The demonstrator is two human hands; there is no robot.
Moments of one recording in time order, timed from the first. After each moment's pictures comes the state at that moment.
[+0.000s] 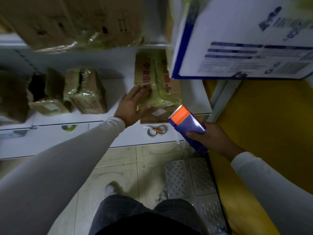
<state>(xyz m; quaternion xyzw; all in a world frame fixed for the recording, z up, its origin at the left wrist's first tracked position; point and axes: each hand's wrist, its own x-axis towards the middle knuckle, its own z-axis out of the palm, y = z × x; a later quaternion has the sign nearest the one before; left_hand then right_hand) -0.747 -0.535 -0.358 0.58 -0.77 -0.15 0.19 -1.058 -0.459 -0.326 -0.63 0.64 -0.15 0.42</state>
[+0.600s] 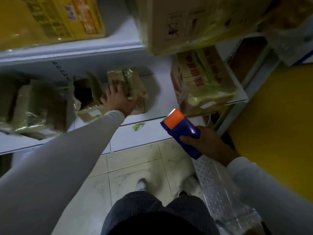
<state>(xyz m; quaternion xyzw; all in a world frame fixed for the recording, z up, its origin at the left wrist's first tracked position) -0.522 -0.570 -0.370 0.75 -0.64 -0.13 0.11 -0.812 -0.423 -0.342 -0.55 0.66 -0.18 0.47</state>
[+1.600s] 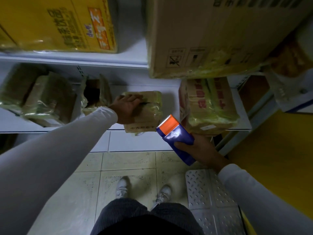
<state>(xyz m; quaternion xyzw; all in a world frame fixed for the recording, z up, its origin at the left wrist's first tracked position) -0.510 -0.575 -0.344 0.56 -0.81 -0.12 -0.10 -0.827 -0.475 -0.342 -0.62 0.59 -0.20 0.48</state>
